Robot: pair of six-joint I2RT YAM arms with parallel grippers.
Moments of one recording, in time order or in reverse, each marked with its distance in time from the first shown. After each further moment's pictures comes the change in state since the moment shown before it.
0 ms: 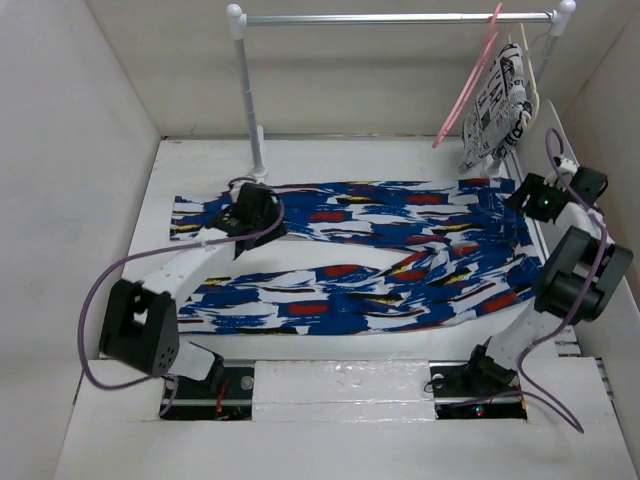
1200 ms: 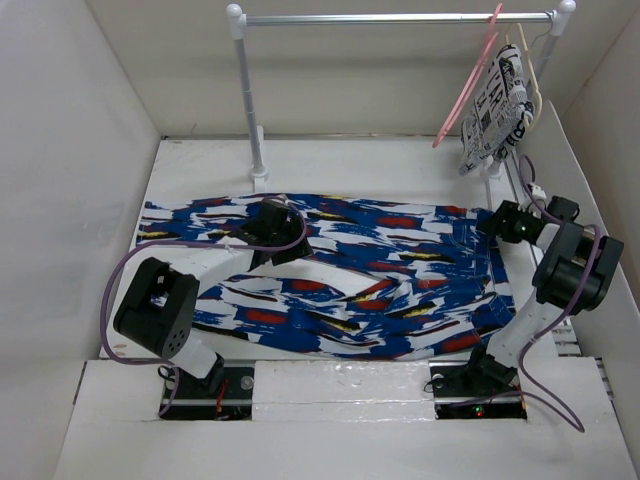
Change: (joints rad) left arm -0.068 0.081 -0.153 0.230 0.241 -0.014; right arm 0.016 0.029 -0.317 0.246 -0.206 -0.047
